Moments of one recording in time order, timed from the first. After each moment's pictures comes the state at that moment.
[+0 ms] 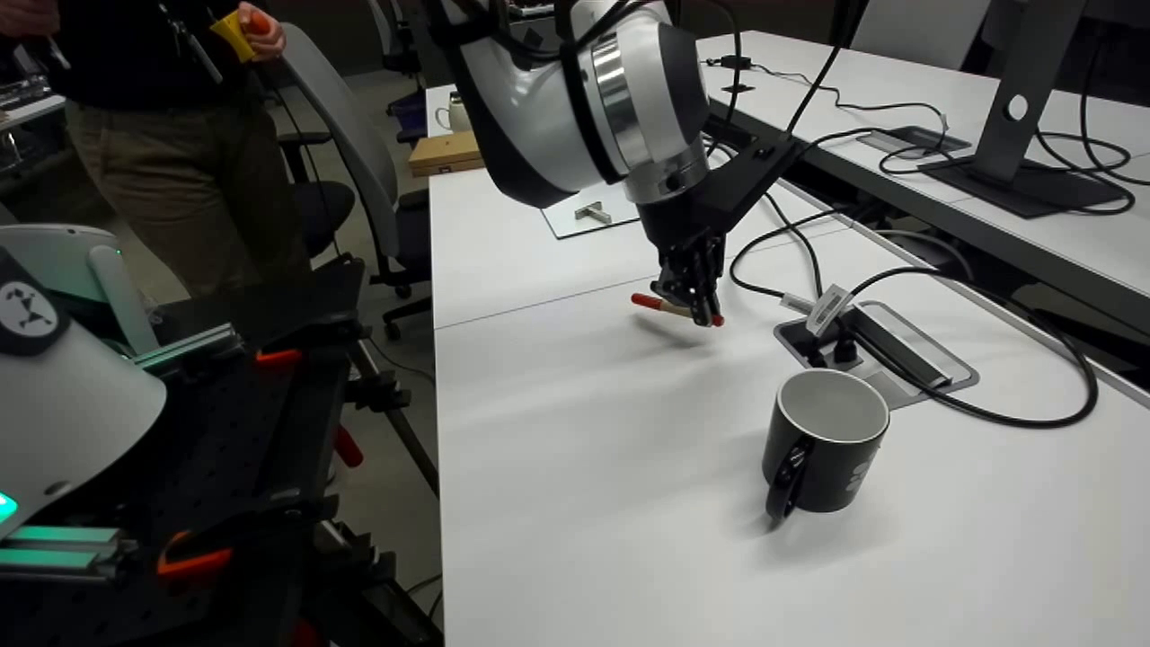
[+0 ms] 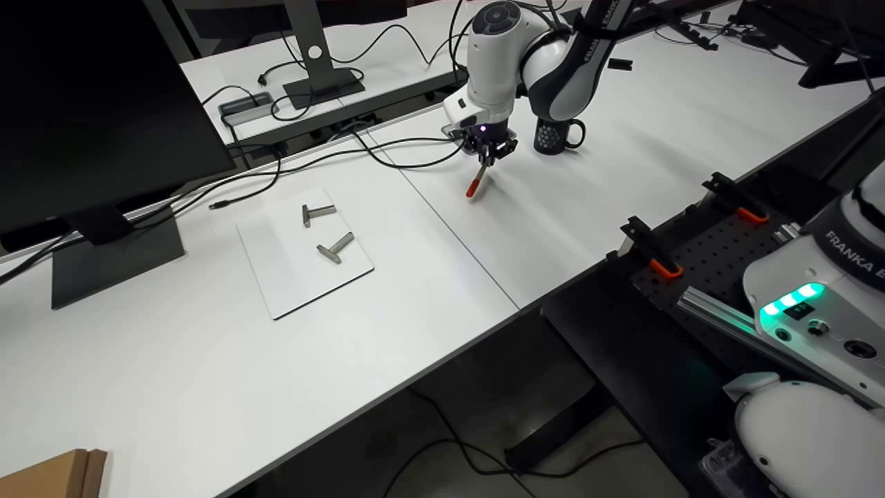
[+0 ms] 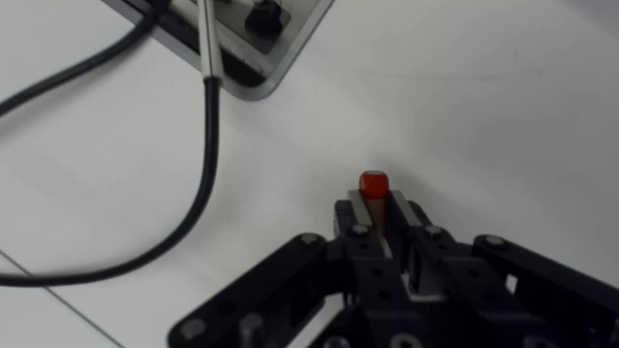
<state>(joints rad) -0.01 0.83 0.11 -1.97 -1.24 2.87 -0.95</state>
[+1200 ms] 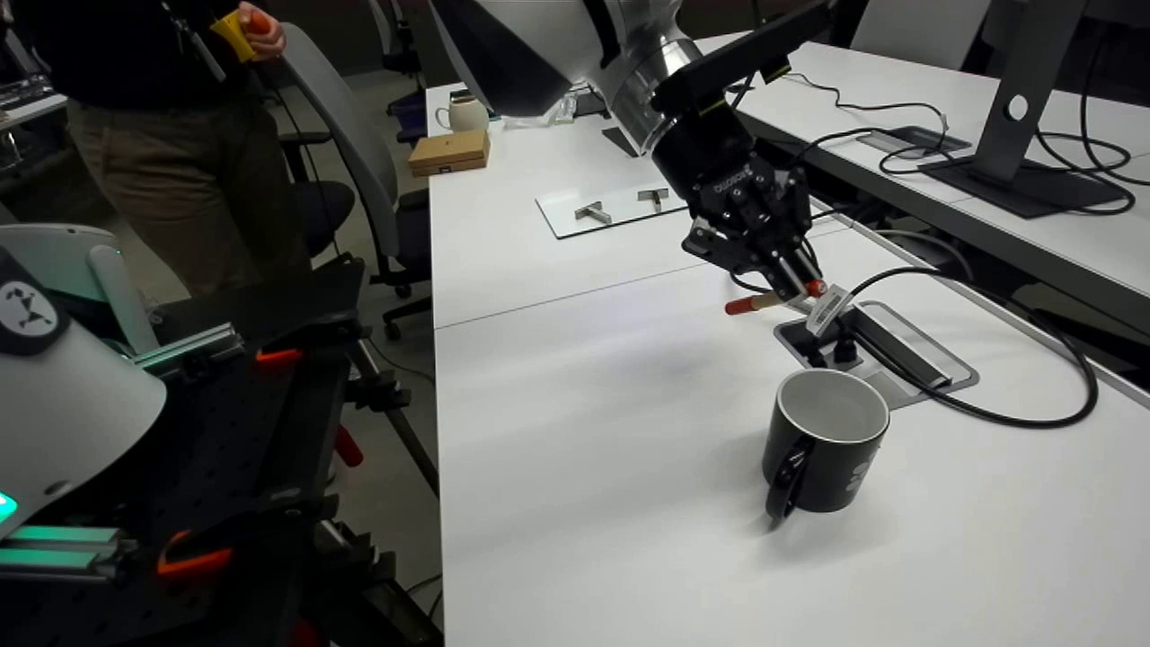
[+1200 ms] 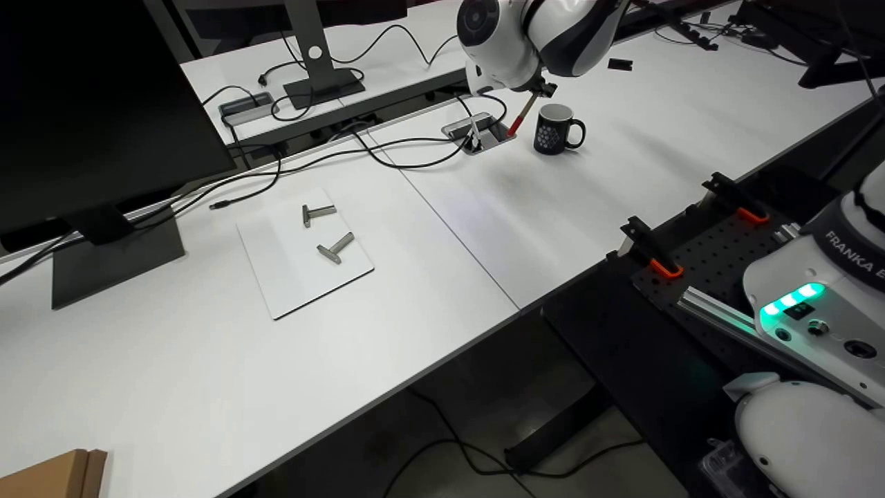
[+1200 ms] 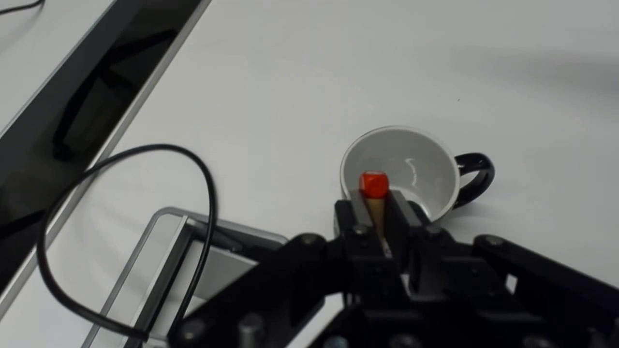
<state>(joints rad) 0.14 0.60 0.01 -2.08 -1.48 2.30 -0.41</state>
